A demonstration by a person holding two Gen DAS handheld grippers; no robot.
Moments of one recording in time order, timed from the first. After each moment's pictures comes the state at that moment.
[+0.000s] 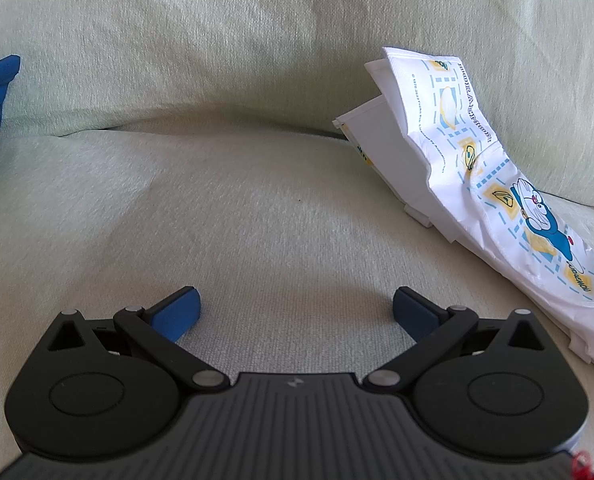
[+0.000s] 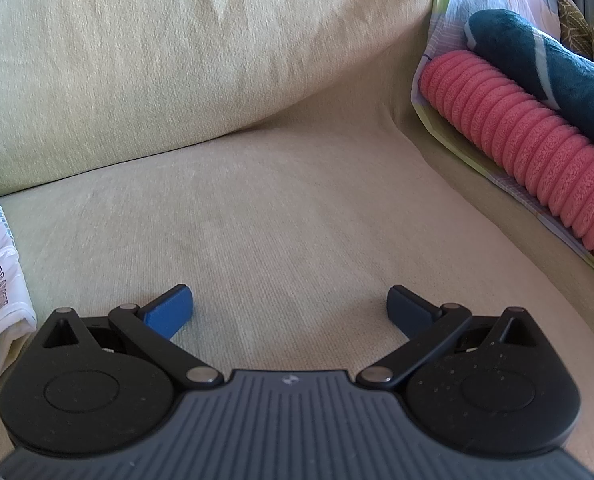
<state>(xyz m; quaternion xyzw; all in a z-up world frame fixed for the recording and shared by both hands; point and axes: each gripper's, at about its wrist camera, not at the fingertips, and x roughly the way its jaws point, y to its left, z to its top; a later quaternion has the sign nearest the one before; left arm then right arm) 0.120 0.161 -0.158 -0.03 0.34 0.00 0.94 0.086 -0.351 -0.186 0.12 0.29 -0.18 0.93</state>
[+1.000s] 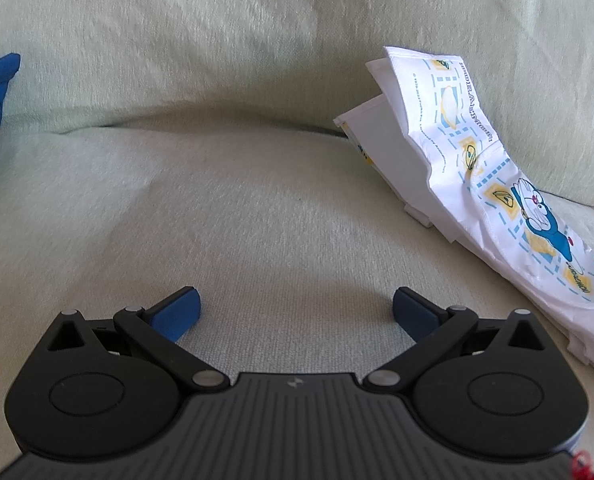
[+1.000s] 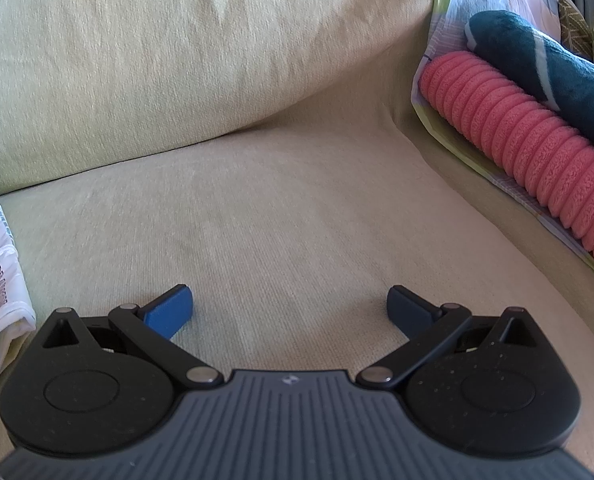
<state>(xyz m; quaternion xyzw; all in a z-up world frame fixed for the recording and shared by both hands) 0.119 0.167 -0.152 -0.04 0.36 0.00 0.93 0.082 -0.350 -0.186 0.12 0.30 -0.18 0.93</state>
